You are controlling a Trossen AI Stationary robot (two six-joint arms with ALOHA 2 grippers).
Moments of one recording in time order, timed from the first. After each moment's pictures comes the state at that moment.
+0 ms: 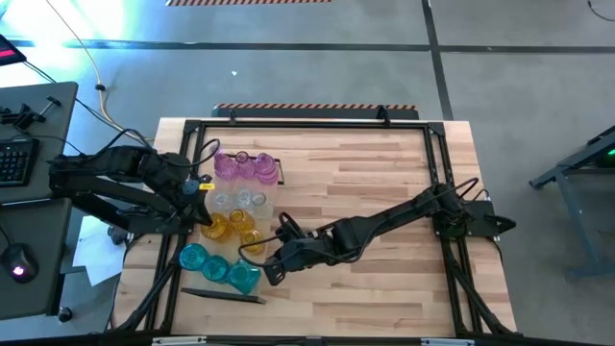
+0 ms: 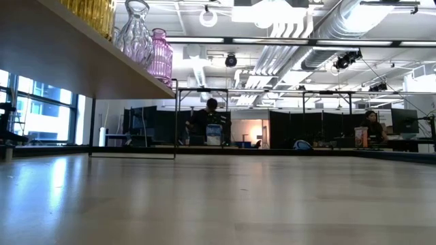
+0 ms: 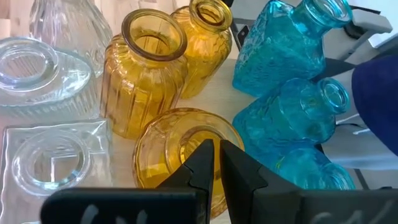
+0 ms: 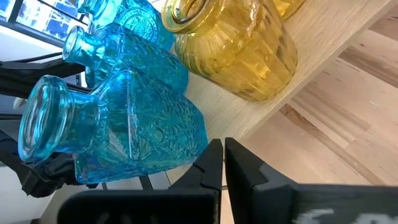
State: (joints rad) left arm -0.09 0.70 0.97 -1.10 0.38 -0.09; right arm 0.37 2.12 2.04 -0.61 0.24 1.17
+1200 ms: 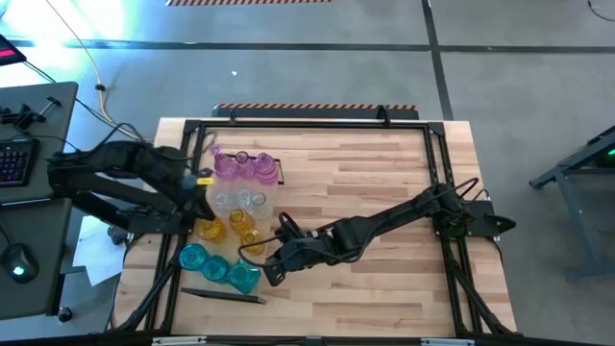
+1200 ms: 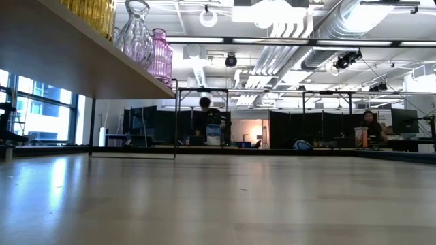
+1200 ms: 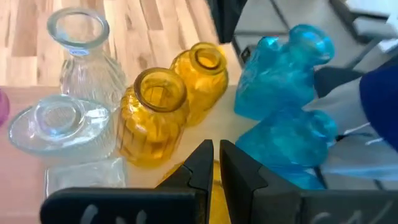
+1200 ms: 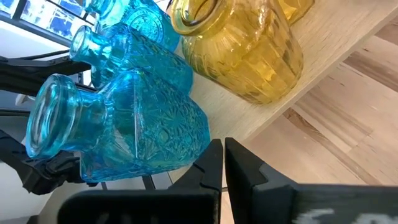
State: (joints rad) left arm -0.09 0.75 1.09 -1.09 0.34 -0.07; right arm 0.37 2.12 2.04 -0.59 0.24 1.14
